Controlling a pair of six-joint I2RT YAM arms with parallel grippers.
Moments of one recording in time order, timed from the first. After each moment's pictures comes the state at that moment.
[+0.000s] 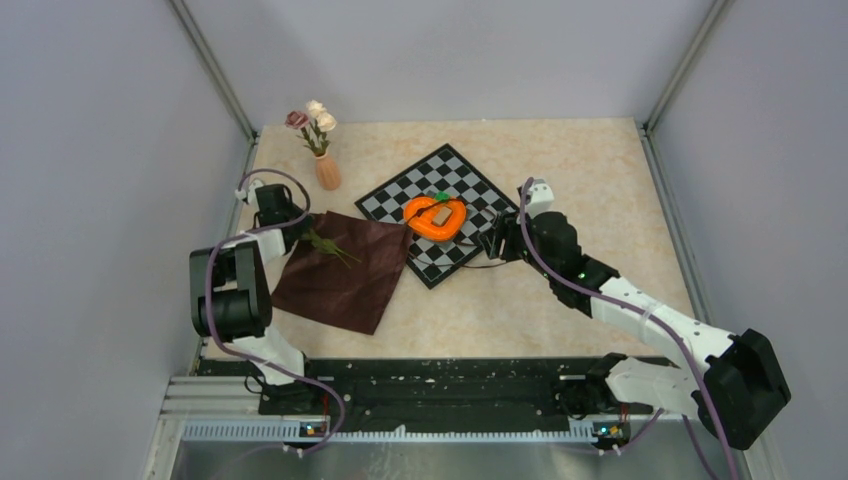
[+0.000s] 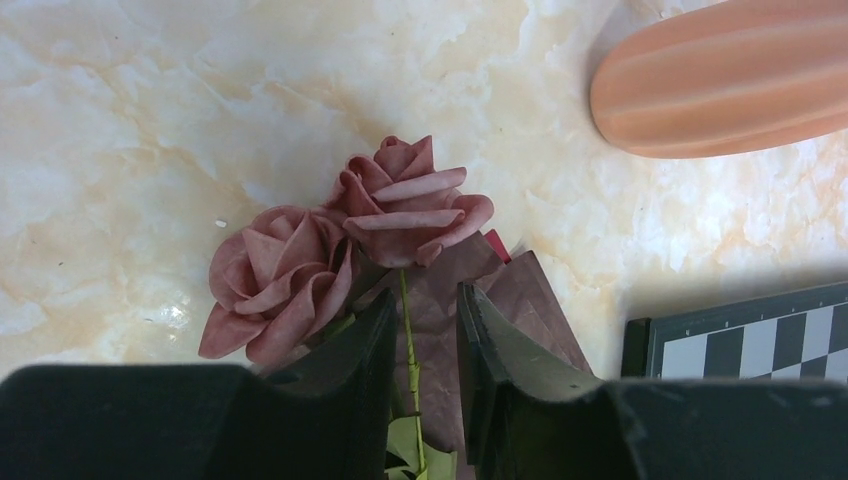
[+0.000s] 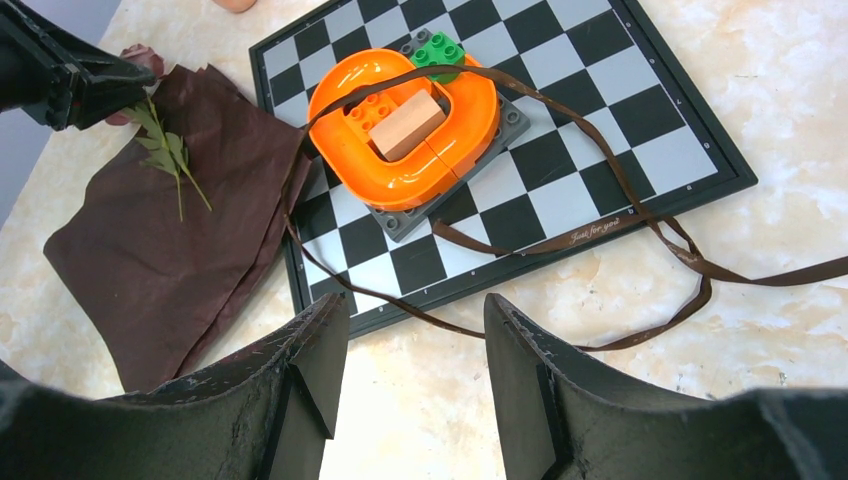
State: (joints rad) left arm 0.17 1.67 0.85 0.16 -0.04 -0.70; right arm 0.66 1.09 0.68 0.06 0.13 0.41
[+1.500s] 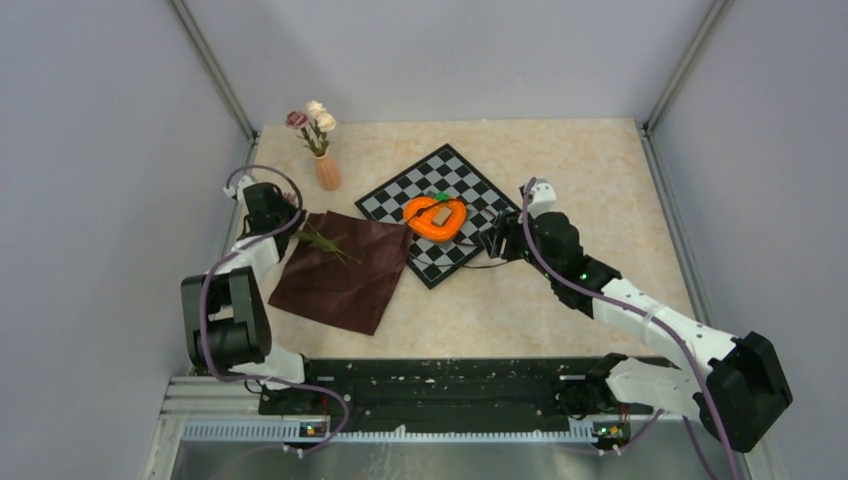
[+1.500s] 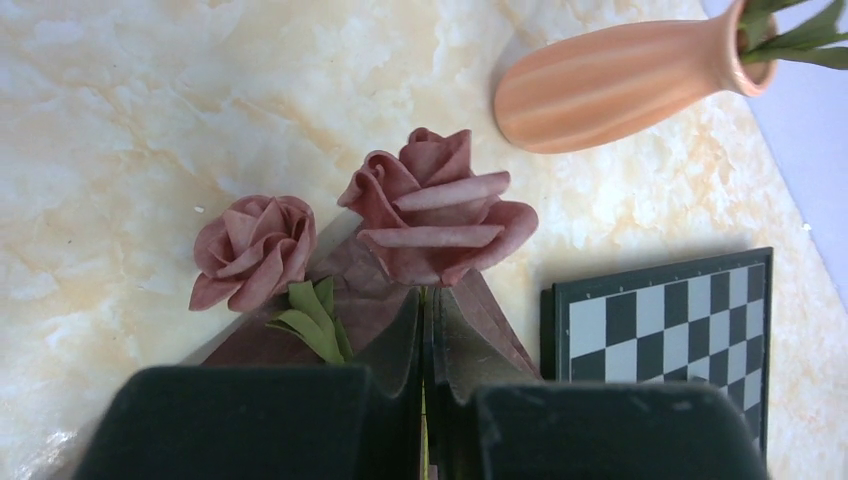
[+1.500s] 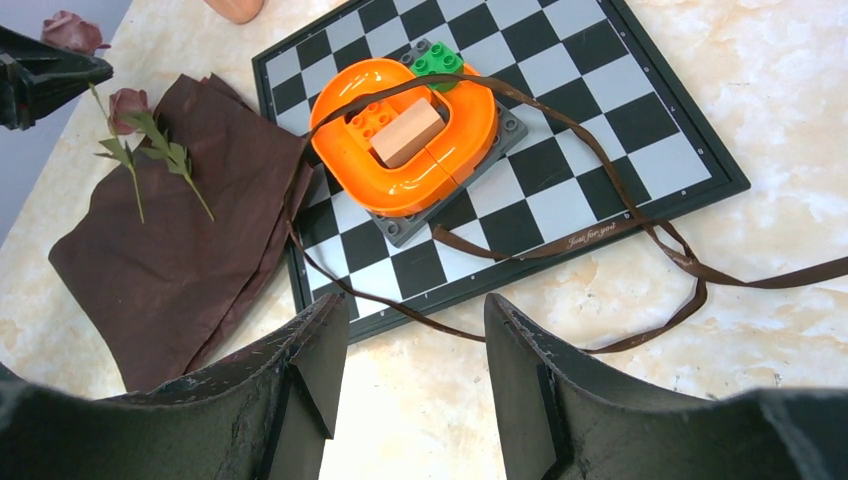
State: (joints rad) left arm 0.20 1.53 0.82 0.13 0.02 -0.73; right arm 0.66 1.07 0.68 0.06 0.13 0.42
